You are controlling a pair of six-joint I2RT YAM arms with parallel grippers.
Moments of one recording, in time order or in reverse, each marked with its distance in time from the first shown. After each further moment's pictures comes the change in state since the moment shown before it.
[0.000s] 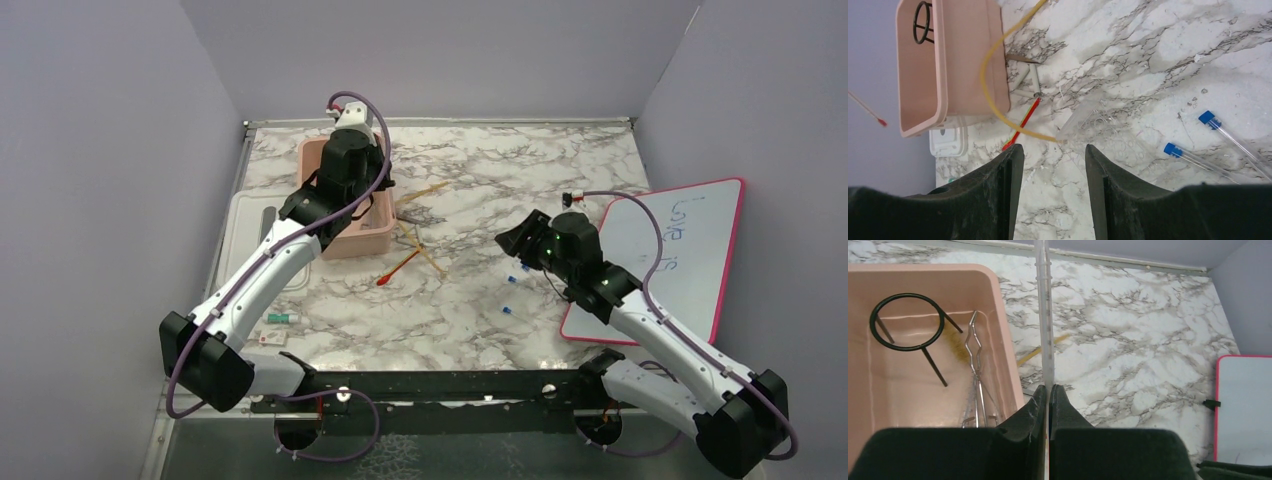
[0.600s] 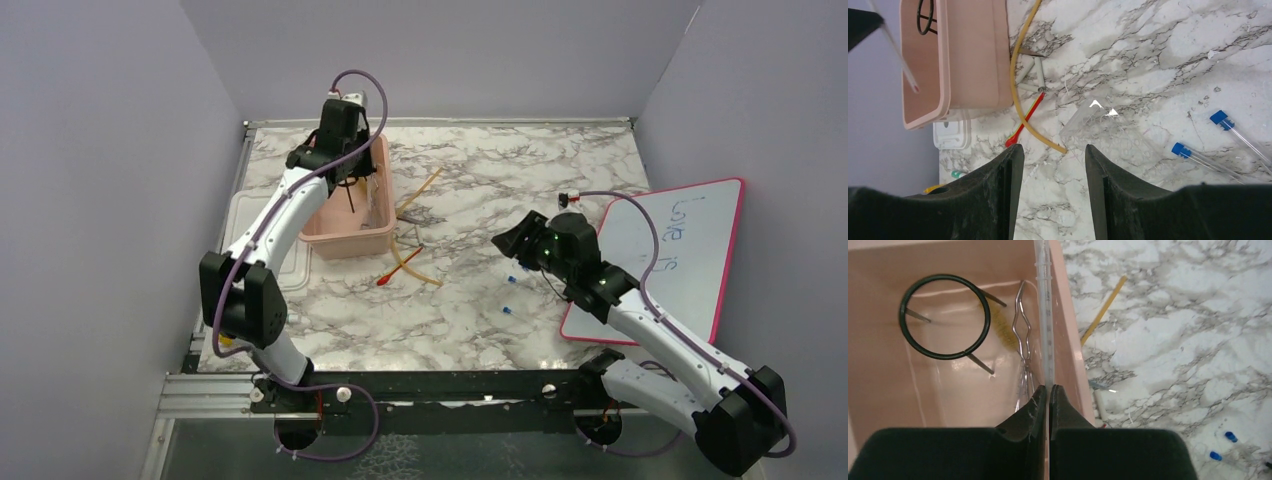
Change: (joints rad) left arm 0.196 0.269 0.246 -0.210 0.183 0.133; right arm 0.000 0.015 -0.013 0.032 -0.044 -0.005
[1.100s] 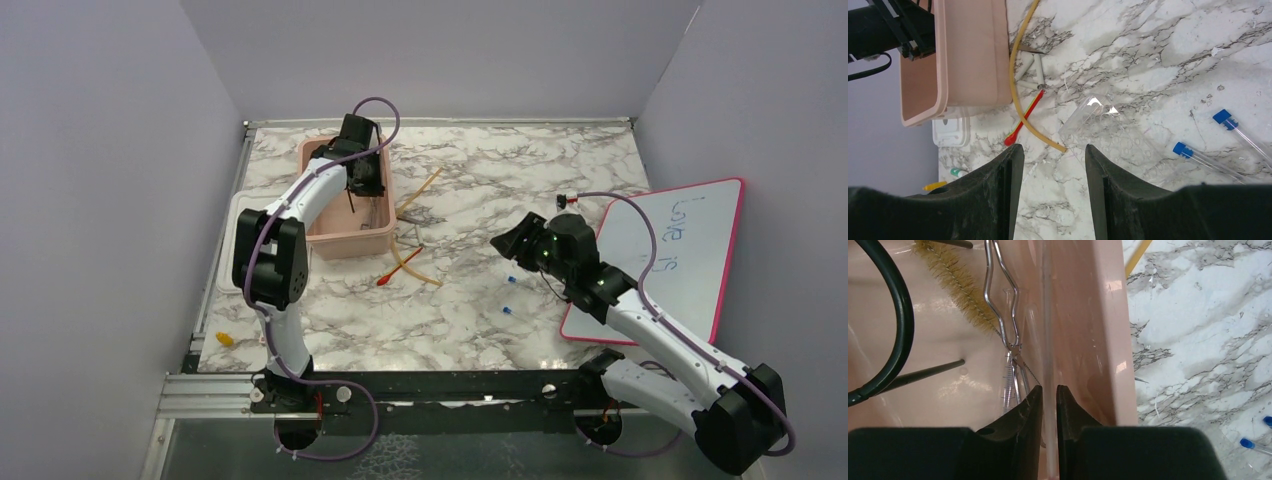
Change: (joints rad) left arm 0.047 0.323 0.044 -0.068 0.164 -0.001; right arm 0.000 0.010 -0.016 0.024 -0.014 -0.001
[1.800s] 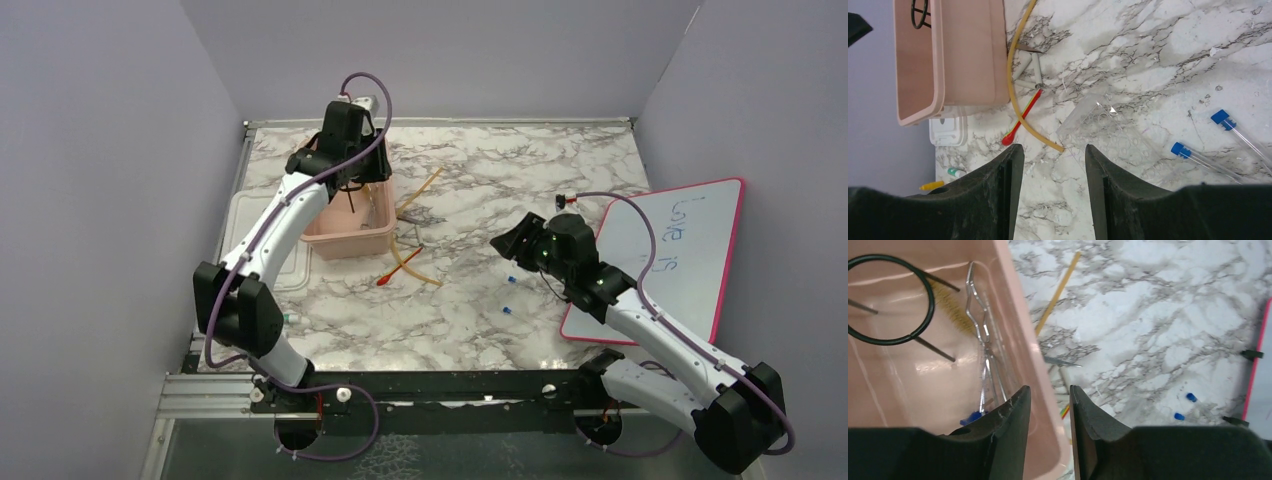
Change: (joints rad) left arm -0.043 -0.283 -0.045 0.000 0.000 -0.023; right arm 0.000 0.006 0.000 0.000 0.000 -0.009
